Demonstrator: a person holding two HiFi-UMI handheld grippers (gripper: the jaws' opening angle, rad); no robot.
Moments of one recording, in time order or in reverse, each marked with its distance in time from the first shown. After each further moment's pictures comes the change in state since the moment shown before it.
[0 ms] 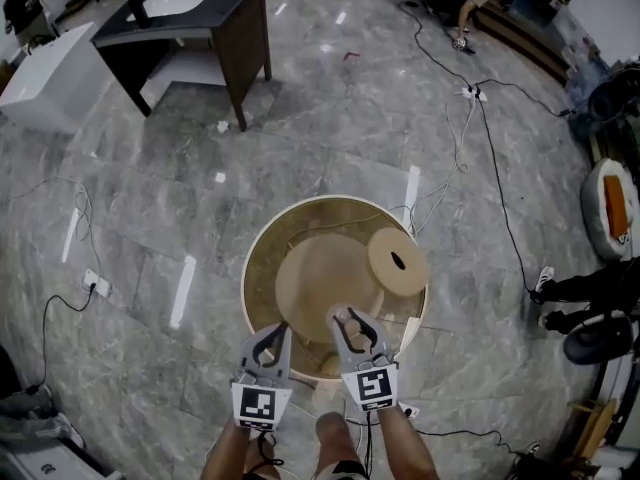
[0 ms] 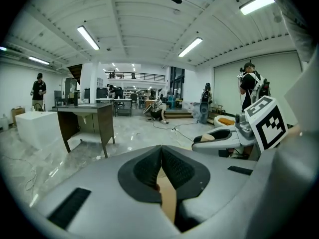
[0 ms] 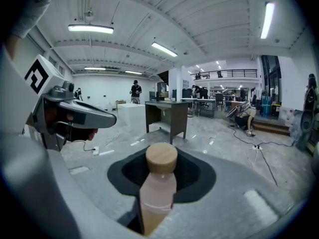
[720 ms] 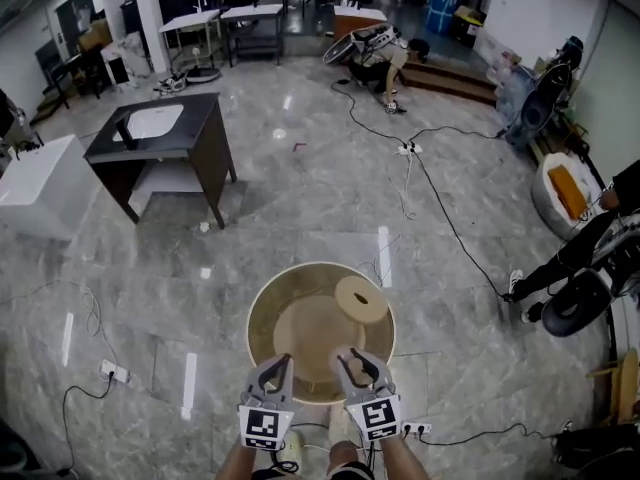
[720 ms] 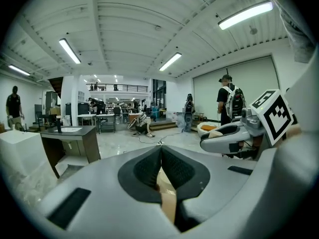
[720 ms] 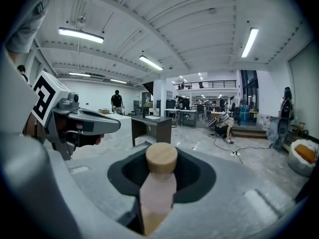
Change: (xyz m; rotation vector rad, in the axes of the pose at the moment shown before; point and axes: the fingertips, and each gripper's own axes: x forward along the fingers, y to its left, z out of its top) left arm -0.131 -0.061 0.172 0.127 -0.120 -0.162; right arm -0.193 0.023 0.163 0.057 -0.084 -0.212
